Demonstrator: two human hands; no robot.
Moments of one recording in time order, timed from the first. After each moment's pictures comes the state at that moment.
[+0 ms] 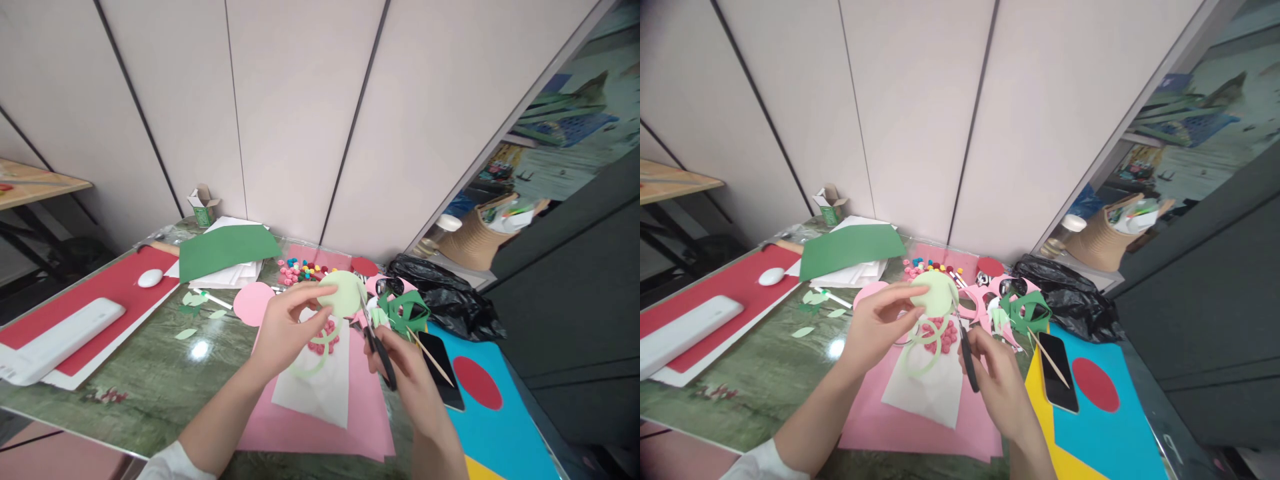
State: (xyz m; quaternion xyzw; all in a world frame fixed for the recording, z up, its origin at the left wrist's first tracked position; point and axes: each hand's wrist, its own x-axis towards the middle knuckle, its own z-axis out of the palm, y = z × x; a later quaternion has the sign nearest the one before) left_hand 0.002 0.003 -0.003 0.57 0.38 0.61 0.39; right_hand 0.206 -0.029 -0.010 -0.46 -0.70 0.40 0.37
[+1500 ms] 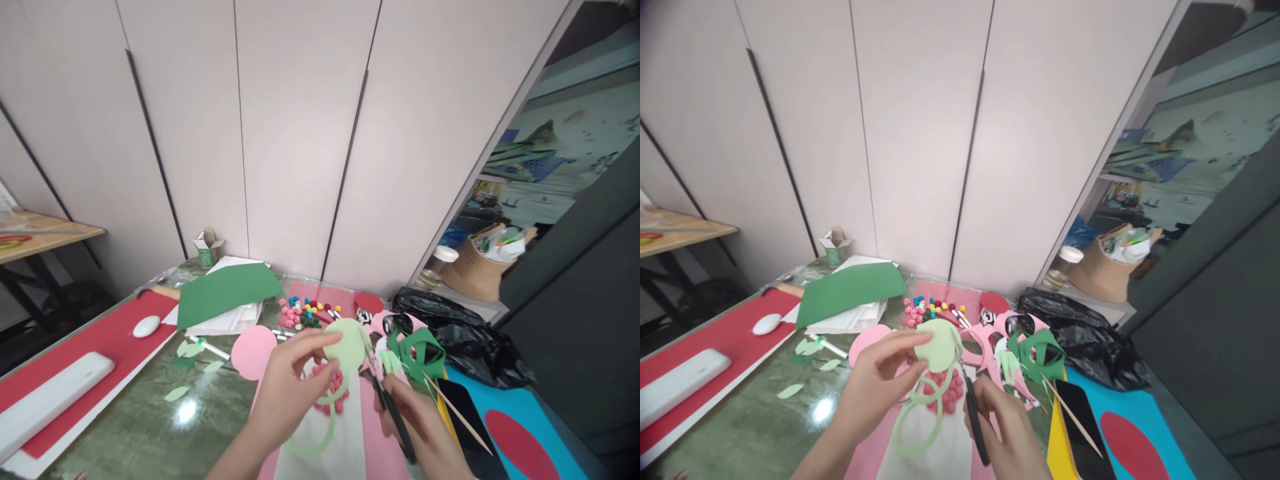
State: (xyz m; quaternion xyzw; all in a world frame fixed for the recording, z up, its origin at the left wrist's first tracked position) left_hand 0.002 0.003 0.003 0.58 0.38 0.60 0.40; right_hand 0.207 -0.023 -0.021 -0.50 -0.70 0.37 0.35
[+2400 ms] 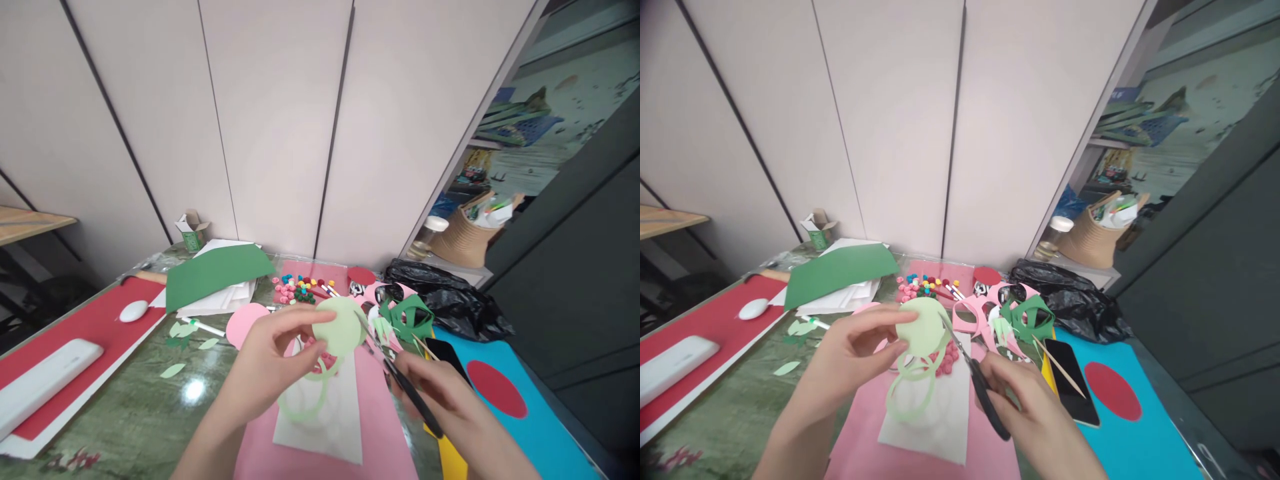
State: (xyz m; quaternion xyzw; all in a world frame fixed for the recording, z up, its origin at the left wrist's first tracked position) left_hand -0.015 -0.009 0.004 0.64 0.35 0.55 0.42; right_hand 0.236 -0.045 -0.005 -0.51 -0.72 0.36 0.31
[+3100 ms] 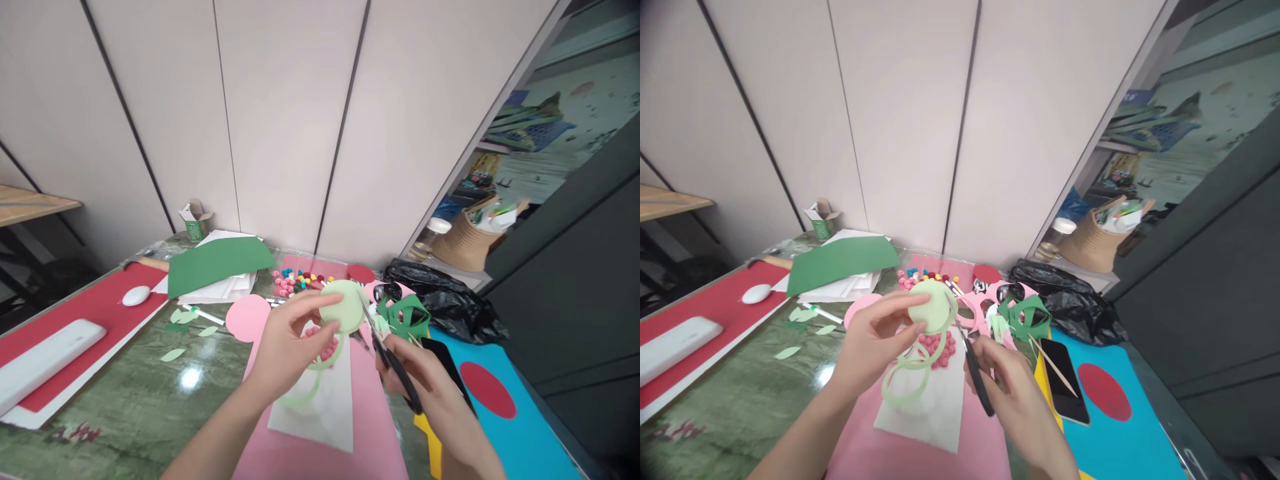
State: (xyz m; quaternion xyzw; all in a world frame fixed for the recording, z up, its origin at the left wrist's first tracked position) left_hand 0.013 -0.005 -0.004 0.58 0.37 0.60 0.41; right_hand 0.218 -0.040 -0.003 -0.50 -0.68 0.40 0.36
